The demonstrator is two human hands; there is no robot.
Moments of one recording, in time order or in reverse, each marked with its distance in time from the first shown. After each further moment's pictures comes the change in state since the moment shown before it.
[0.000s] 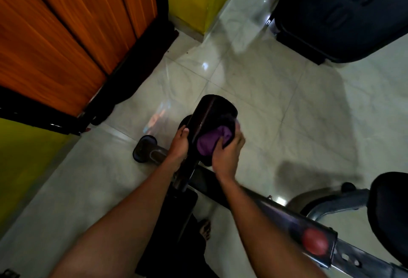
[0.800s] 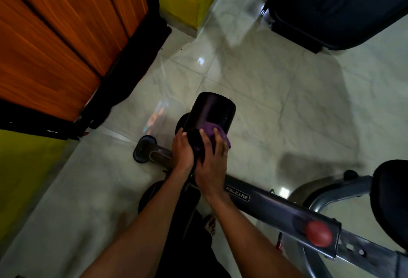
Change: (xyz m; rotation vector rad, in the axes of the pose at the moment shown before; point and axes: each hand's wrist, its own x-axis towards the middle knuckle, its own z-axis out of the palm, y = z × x) left_hand -0.023 -0.010 0.021 0.011 0.192 0.099; right_hand -0.043 0.011 0.012 -0.335 -0.121 -0.429
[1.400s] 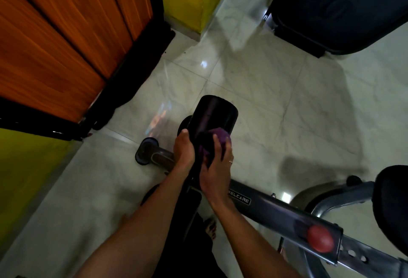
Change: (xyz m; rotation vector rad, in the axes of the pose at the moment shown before) left_hand 0.017 -0.003 0.001 -0.096 -0.040 -0.231; right_hand -0.010 0.001 -0.007 0.097 0.001 0.196
